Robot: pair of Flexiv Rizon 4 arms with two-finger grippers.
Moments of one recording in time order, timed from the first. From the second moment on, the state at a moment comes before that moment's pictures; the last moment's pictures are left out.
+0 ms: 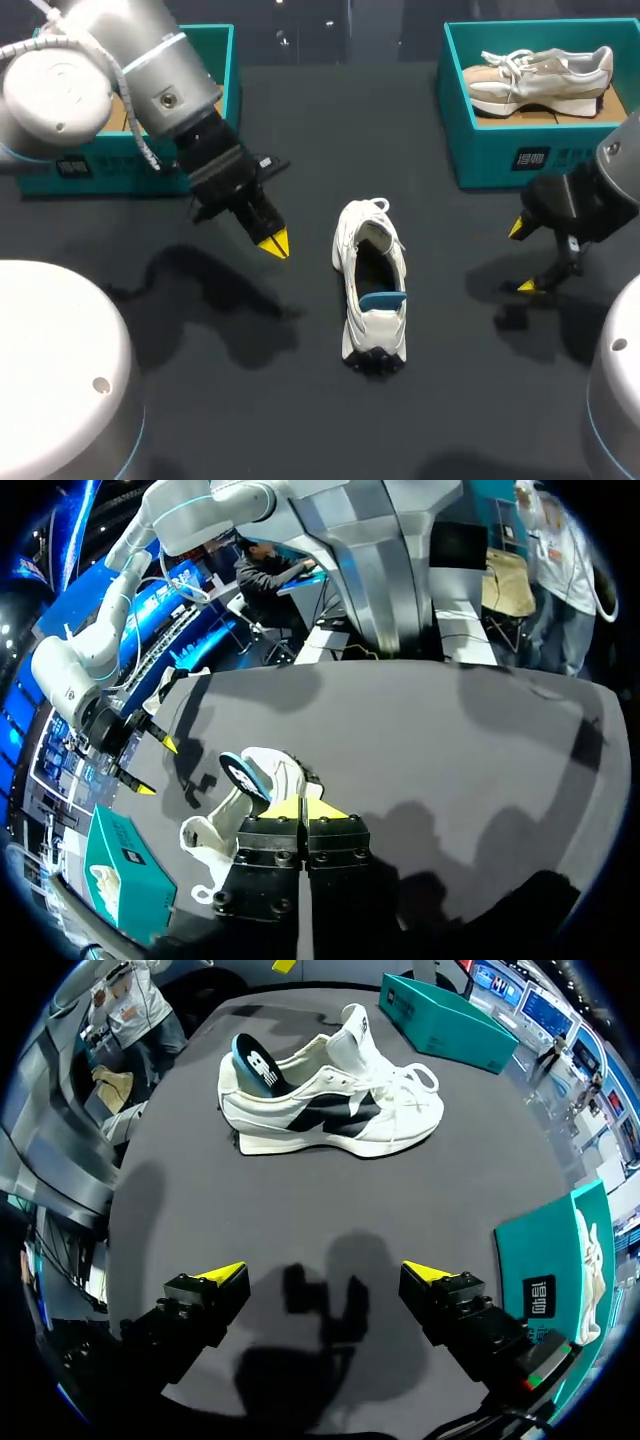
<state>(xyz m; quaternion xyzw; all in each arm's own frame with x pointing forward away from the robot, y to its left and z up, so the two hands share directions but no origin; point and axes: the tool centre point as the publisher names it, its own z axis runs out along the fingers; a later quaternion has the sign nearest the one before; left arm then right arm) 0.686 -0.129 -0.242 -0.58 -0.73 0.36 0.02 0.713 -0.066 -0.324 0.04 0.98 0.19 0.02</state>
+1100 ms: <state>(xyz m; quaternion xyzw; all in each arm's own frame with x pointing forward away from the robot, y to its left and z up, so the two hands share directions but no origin) 0.716 -0.185 -0.227 -0.71 -0.65 0.25 0.10 0.699 -0.103 -0.307 0.08 0.98 0.18 0.04</state>
